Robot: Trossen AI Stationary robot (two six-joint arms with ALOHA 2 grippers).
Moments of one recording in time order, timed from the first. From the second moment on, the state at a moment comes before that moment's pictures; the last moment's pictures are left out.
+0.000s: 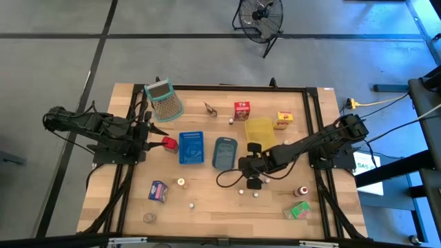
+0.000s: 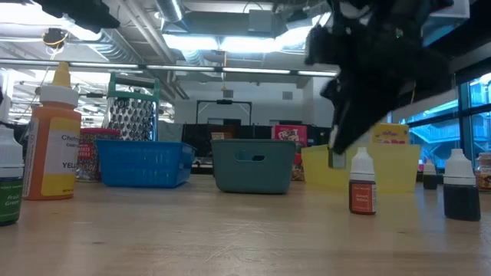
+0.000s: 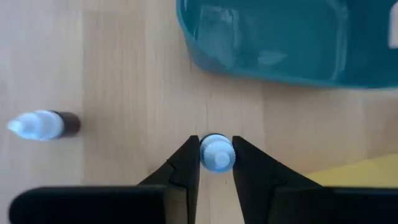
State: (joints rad) left arm -0.24 0.47 0.66 -0.63 -0.29 0.02; right arm 0.34 1.70 1.06 -0.55 0.23 0.30
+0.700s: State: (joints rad) left arm -0.24 0.47 0.66 -0.63 -0.29 0.02; right arm 0.15 1.70 1.37 -0.63 0.21 0.19
